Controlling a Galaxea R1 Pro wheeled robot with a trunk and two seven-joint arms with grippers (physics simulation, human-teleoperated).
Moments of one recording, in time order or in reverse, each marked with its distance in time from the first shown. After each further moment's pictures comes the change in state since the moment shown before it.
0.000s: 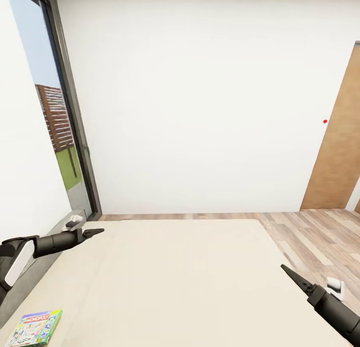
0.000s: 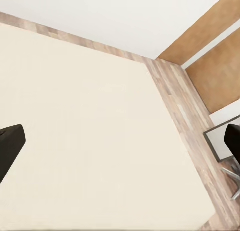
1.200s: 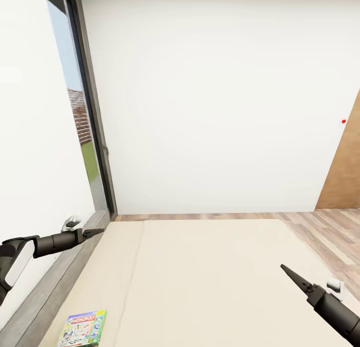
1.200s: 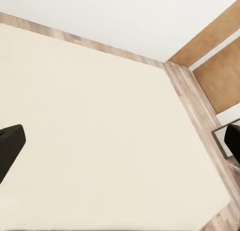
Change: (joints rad) left arm 0.000 0.000 -0.001 0.000 0.000 0.000 0.003; right arm 0.000 0.001 0.002 0.000 0.000 0.000 0.000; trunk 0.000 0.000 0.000
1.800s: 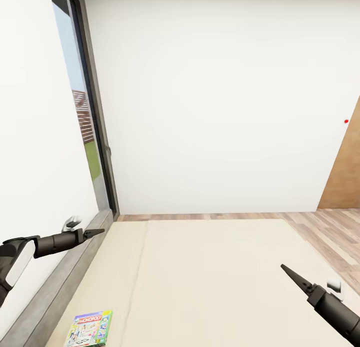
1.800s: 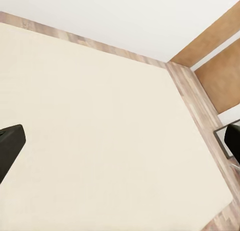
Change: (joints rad) left arm 0.000 -0.003 -0.002 0.000 0.001 0.000 0.007; right arm 0.000 -0.003 0.000 0.000 0.000 0.000 0.000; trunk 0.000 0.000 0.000
